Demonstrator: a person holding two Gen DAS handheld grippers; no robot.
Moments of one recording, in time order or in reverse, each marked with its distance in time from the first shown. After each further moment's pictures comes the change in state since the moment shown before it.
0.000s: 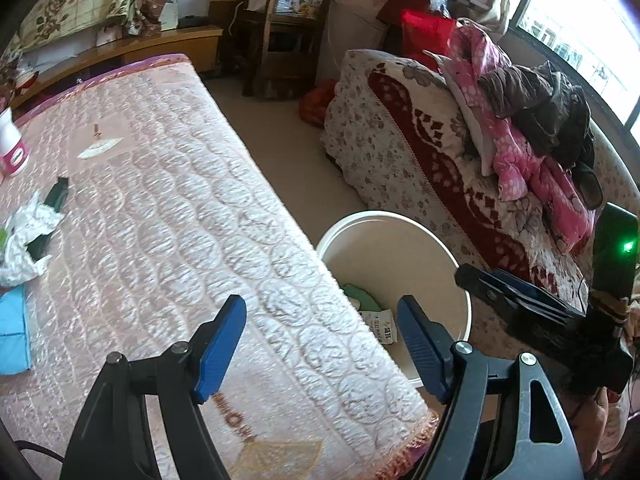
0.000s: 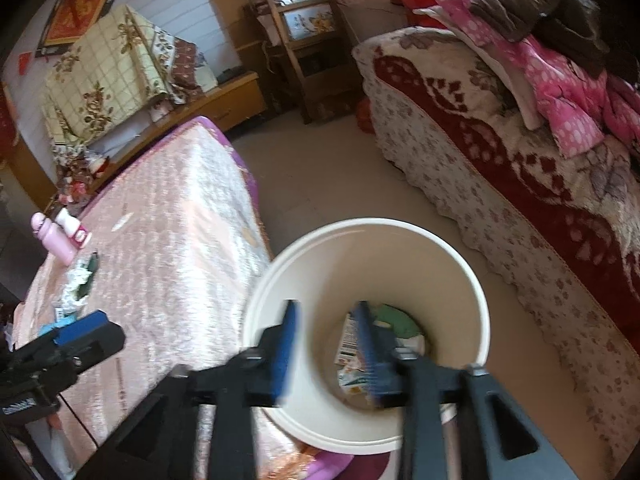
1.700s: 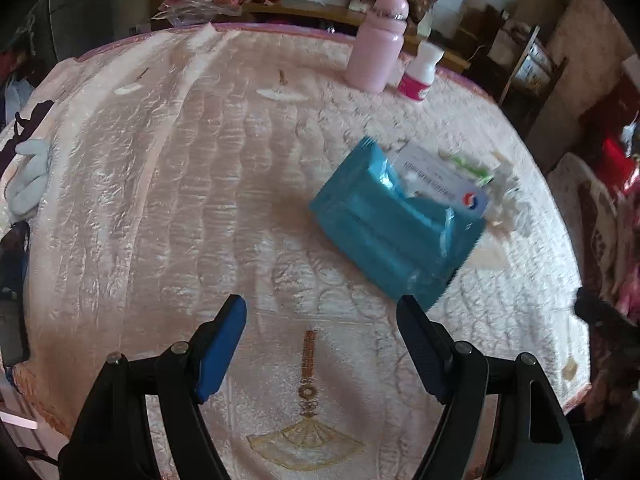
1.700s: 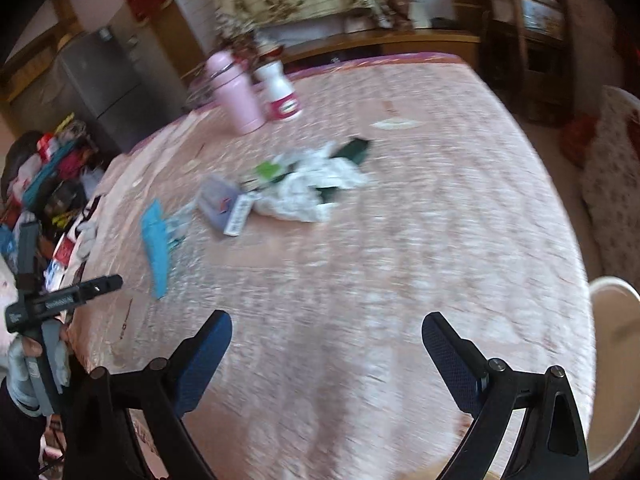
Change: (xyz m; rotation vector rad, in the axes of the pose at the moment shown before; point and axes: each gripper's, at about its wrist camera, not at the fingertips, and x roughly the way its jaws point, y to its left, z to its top) left arm -0.215 0.344 -0.148 -0.513 -0.050 0.394; right arm 0.048 0.316 -0.067 -0.497 0.226 0.376
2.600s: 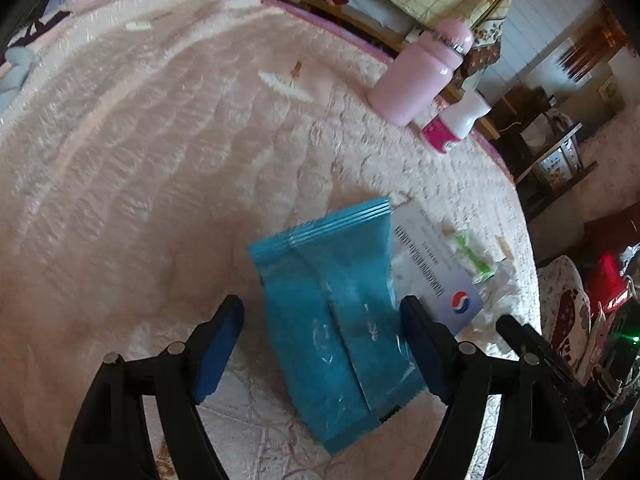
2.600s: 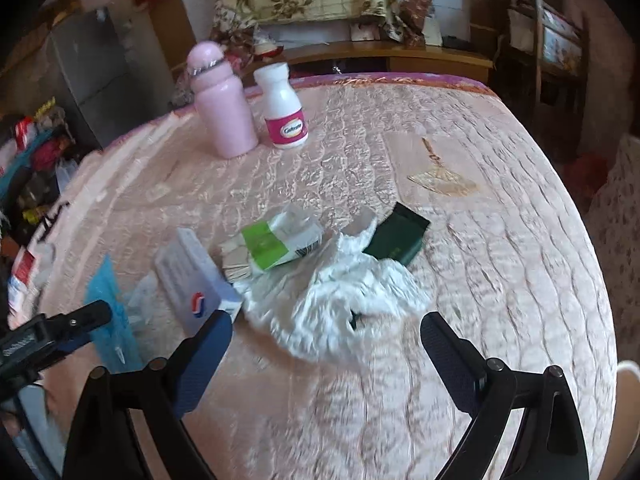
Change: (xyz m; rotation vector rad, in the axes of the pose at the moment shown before) left arm 0.076 -0.019 0.038 -0.352 -0.052 -0.087; right arm 0.091 0.029 0.084 -0.089 -0.038 -0.131
